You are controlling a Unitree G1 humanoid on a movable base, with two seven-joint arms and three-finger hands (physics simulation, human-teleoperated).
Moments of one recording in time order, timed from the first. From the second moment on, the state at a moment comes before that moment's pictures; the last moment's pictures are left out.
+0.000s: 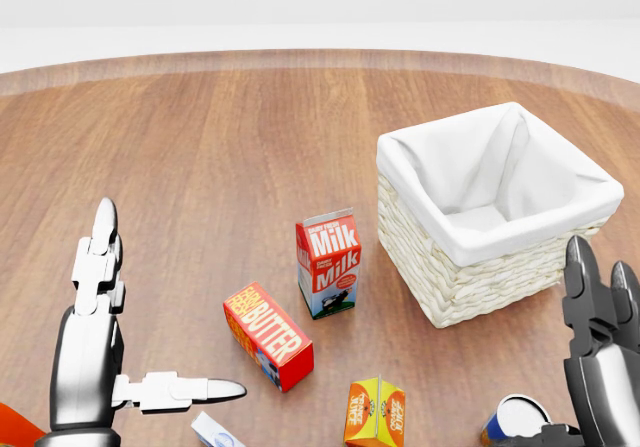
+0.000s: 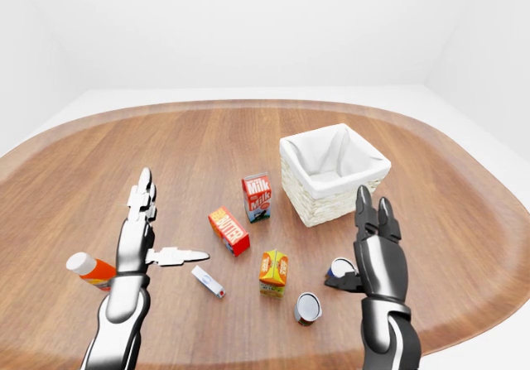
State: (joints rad) left arm 0.14 0.01 -0.02 -0.26 0.27 -0.09 0.07; right arm 0.33 -0.01 -0.24 -0.44 -0.89 -0.09 0.03
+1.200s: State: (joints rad) left arm 0.14 0.01 -0.02 -0.26 0.28 -0.09 0.08; right arm 0.32 -0.12 -0.18 -0.21 -1.26 -0.09 -0.20
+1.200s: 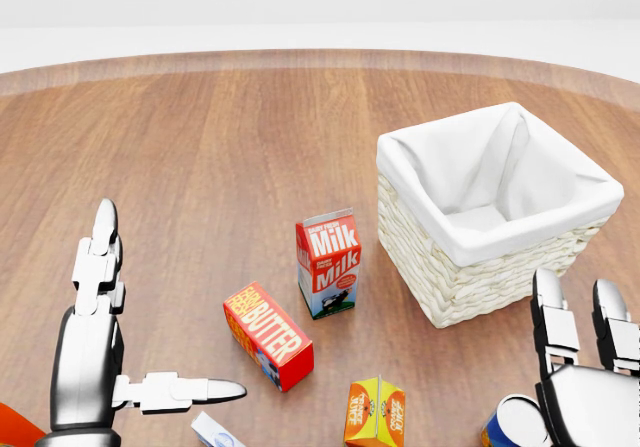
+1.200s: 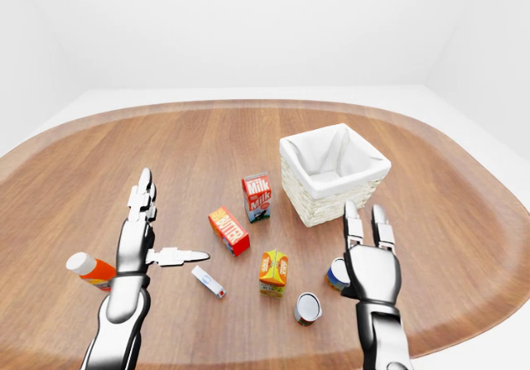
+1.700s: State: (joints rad) left arm 0.14 0.01 -0.02 -0.26 0.27 -0.09 0.08; right arm 0.29 -0.16 -0.15 -0.09 -1.30 -0.09 -0.27
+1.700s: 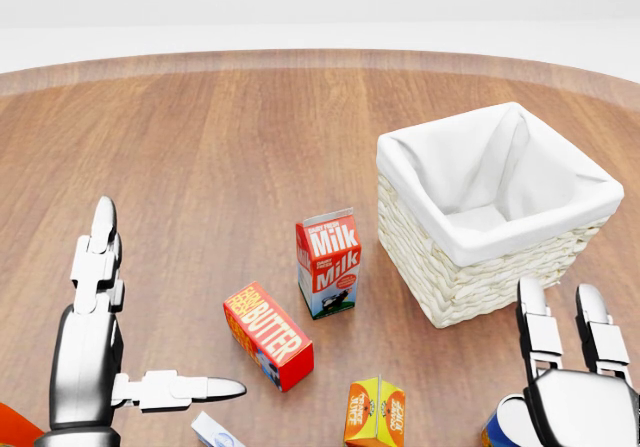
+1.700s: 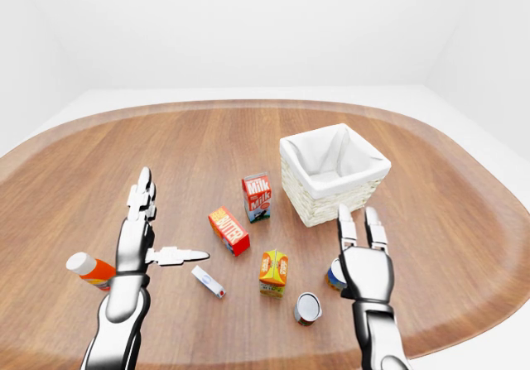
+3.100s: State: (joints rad) left arm 0.14 0.01 -0.02 -0.27 0.27 -0.09 0.08; right arm 0.15 -0.25 -0.06 0.27 -1.33 -0.09 -0.46
